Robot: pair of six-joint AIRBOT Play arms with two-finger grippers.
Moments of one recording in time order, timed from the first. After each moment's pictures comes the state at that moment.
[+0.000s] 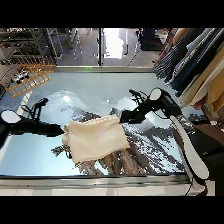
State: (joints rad) left arm 0.06 -1.21 1.02 0.96 -1.19 -1.14; right arm 0.17 -1.70 1.55 -0.96 1.41 1.41
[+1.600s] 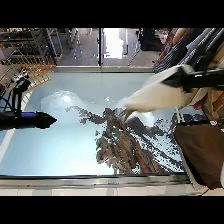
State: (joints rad) left arm 0.09 -0.95 1.15 0.95 -1.28 -1.15; right arm -0.36 -1.43 1.88 -0.69 1.49 1.55
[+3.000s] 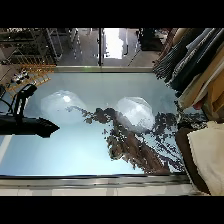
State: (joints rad) left arm 0.02 -0.92 1.15 0.99 -1.38 -1.14; right arm -1.24 -1.13 1.57 -1.28 1.84 1.51
